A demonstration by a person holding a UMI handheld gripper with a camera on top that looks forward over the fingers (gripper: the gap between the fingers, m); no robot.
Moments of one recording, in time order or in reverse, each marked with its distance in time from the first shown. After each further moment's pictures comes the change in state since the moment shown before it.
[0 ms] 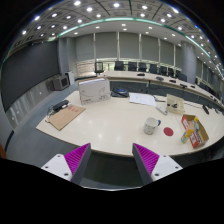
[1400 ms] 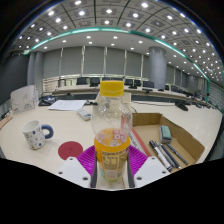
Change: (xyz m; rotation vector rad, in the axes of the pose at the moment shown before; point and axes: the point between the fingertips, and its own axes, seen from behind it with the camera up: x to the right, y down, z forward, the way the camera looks) arm 0.553 0.047 0.246 0.226 0.317 0.088
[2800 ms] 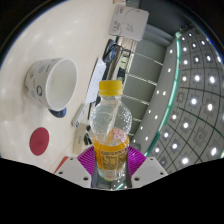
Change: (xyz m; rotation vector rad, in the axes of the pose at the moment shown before) arm -0.168 -0.162 0.010 0.116 0.452 -1.733
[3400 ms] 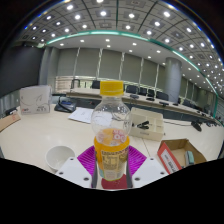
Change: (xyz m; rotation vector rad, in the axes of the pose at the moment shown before) arm -0.078 -0.018 -0.005 0.041 -0.472 1.630
